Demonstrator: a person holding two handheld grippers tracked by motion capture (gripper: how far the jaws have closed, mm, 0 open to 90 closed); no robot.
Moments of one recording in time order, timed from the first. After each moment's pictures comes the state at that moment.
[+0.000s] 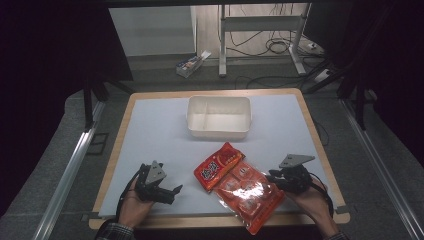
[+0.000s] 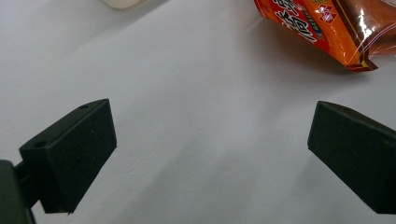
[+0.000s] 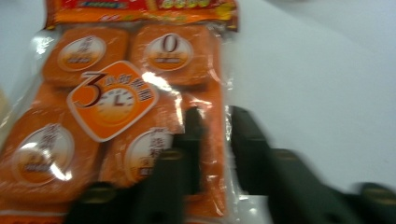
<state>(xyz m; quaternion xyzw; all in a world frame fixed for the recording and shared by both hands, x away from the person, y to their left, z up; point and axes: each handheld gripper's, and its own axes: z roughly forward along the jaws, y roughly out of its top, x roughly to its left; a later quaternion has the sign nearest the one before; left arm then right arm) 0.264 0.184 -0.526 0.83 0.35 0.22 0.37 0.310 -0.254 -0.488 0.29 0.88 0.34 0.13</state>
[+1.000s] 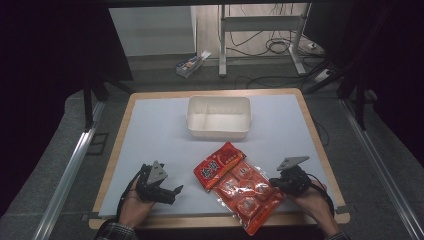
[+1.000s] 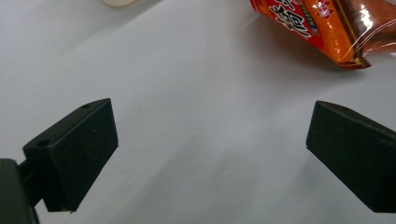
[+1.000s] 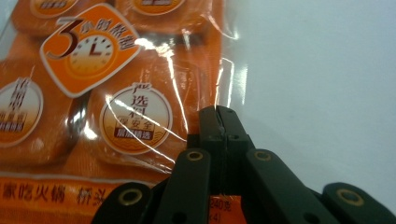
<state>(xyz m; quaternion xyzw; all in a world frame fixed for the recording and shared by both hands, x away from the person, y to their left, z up) 0.264 0.181 -0.525 0.84 0.35 0.22 0.37 0.313 -0.257 -0.504 0.32 0.90 0.29 0.09</state>
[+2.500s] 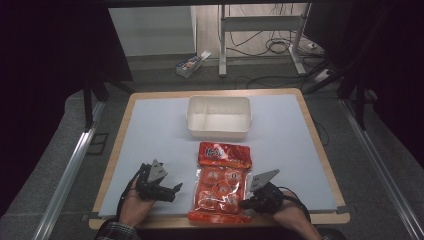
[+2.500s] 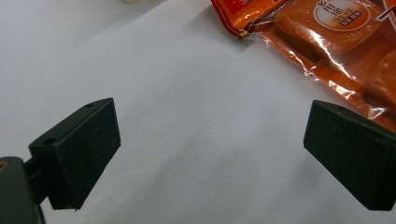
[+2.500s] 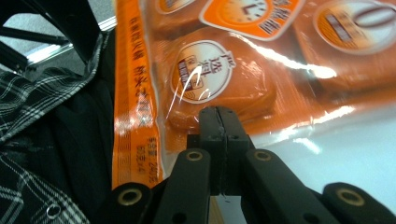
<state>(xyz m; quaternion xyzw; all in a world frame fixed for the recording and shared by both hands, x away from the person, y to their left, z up) 0.267 0.183 -0.525 0.83 0.37 0.23 0.35 0.276 -0.184 -0.518 0.16 0.93 0.34 -0.04</state>
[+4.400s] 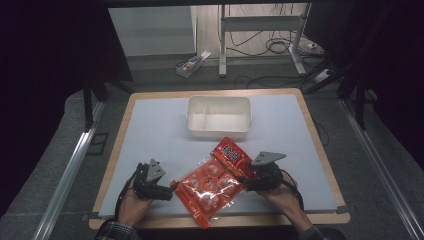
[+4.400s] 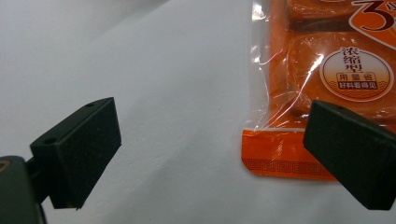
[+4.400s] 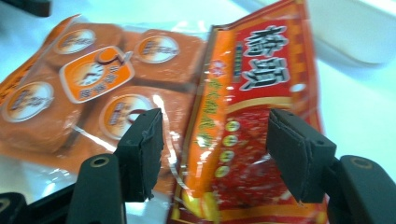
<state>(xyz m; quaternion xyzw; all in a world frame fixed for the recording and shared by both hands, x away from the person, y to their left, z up) 0.269 0.188 -0.527 0.83 0.37 0.24 0.34 0.320 -0.185 -0.498 0.28 0.87 0.39 0.13</state>
